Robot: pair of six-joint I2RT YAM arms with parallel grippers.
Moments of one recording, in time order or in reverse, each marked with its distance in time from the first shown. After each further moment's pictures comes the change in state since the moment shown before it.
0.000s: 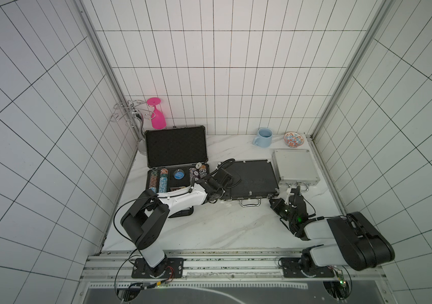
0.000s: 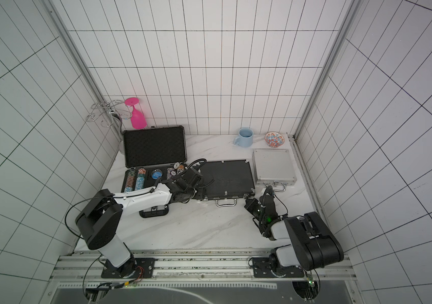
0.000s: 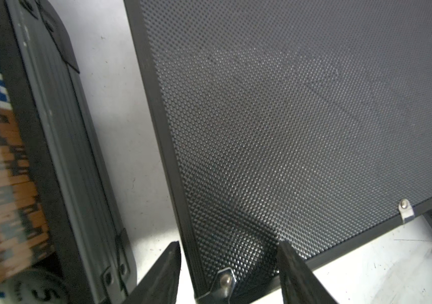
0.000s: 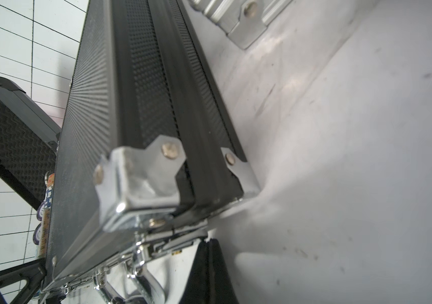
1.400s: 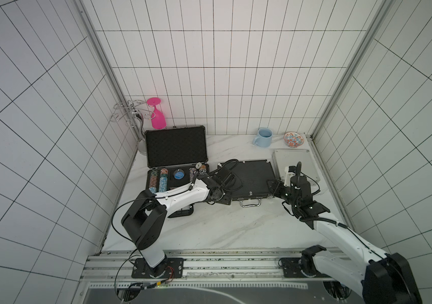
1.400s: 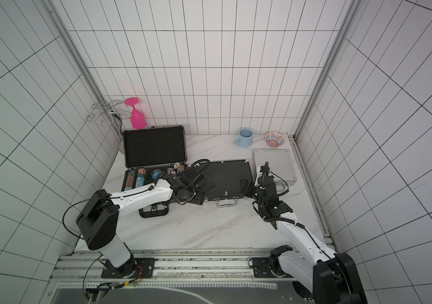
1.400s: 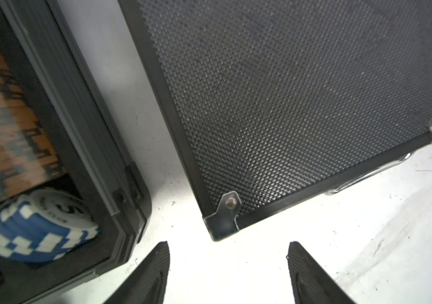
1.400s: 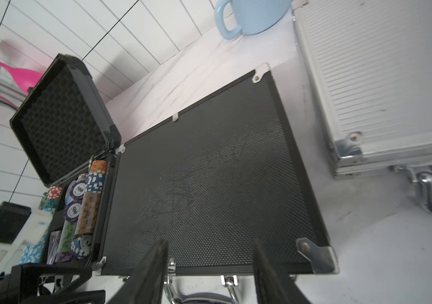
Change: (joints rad) left arm -0.015 -0.015 0.161 -0.348 0.052 0.063; right arm 0.116 -0.380 0.412 -0.742 0.092 -0.341
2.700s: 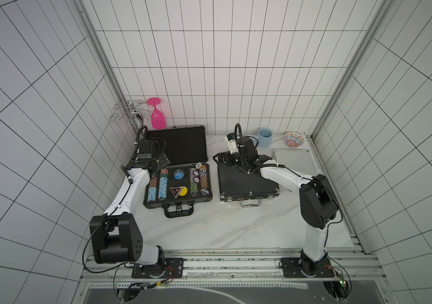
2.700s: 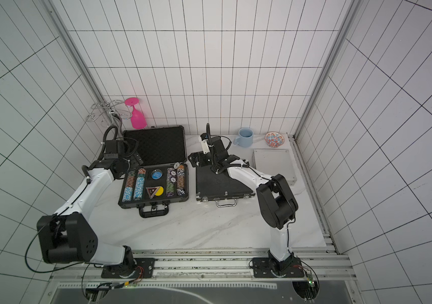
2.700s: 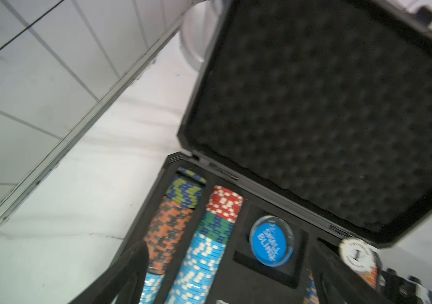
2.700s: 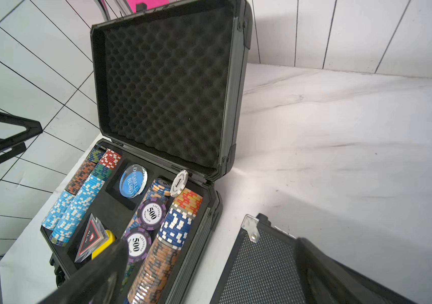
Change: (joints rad) left arm 0.886 -0.233 -0.026 0.128 -0.100 0.009; right arm 0.258 0.906 0.984 -0.084 -0.155 -0.335
